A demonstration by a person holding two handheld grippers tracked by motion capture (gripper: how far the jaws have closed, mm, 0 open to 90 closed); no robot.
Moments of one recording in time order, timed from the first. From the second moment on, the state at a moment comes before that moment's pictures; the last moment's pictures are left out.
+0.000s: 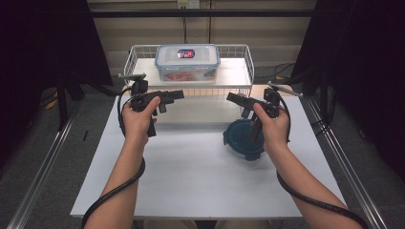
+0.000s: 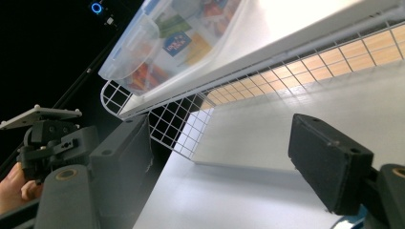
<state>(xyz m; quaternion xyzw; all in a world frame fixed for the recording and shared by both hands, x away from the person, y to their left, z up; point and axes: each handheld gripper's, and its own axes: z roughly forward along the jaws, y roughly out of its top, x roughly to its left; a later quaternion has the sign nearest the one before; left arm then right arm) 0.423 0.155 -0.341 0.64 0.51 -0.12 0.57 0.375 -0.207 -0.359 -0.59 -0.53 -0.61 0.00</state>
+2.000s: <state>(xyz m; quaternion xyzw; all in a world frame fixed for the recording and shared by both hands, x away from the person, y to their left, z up) 0.405 0.080 -0.444 0.70 0.46 -0.19 0.51 0.316 -0.285 -0.401 -0.61 -0.55 -0.57 -0.04</state>
